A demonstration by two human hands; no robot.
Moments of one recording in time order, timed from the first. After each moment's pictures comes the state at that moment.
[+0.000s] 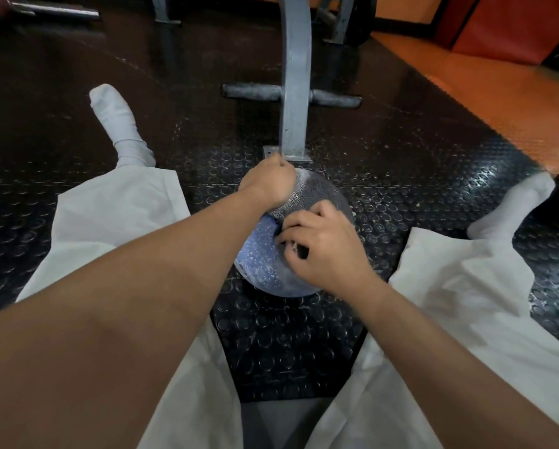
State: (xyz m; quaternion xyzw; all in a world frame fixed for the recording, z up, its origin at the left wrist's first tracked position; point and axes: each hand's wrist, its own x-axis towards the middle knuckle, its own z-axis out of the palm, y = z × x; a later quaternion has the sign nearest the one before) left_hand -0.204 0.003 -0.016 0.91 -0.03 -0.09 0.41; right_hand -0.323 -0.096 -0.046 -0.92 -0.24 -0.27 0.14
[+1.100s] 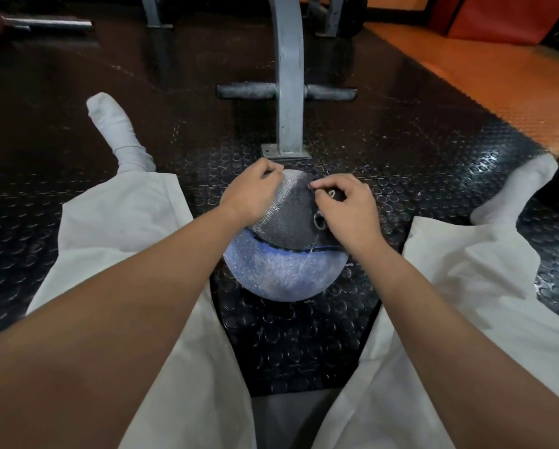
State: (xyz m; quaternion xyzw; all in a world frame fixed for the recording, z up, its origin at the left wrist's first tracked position) left_hand -0.226 0.034 -0.029 0.87 -0.10 -0.06 0.48; right_hand -0.296 -0.114 -0.032 -0.86 0.06 -0.21 0.46
